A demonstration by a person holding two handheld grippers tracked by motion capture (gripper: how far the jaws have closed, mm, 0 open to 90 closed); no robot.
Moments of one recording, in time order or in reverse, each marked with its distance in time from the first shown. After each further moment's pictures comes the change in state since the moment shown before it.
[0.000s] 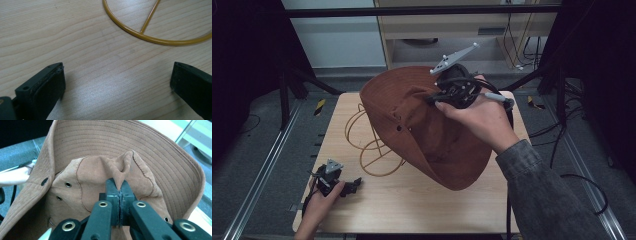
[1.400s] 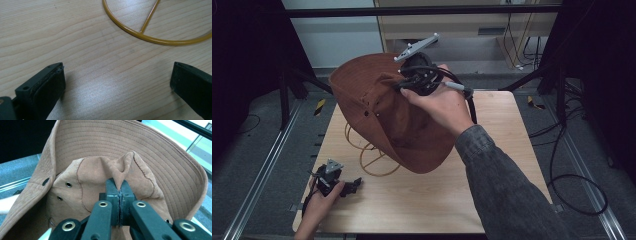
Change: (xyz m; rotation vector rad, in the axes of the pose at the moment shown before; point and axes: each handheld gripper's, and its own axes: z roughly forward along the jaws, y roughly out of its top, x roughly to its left) left arm 0.000 0.000 0.000 0.000 -0.003 0.001; right arm 0.008 0.045 0.057 -0.101 0.023 -0.018
